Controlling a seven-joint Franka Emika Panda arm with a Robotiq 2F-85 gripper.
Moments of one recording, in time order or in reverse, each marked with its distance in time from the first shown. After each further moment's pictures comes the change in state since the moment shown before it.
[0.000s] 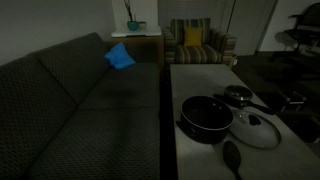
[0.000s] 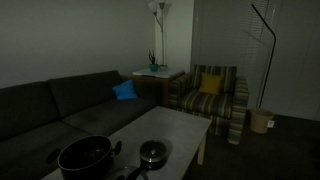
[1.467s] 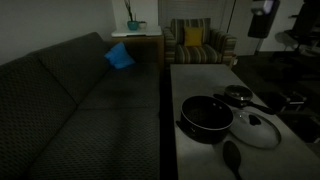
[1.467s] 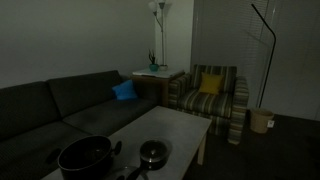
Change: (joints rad) arm 0.048 0.593 0.167 0.091 -0.174 0.369 0.195
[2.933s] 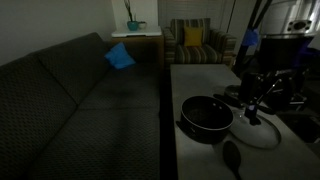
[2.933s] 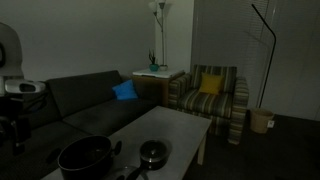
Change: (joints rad) arm 0.037 0.422 -0.211 0.083 -0.012 0.211 -0.068
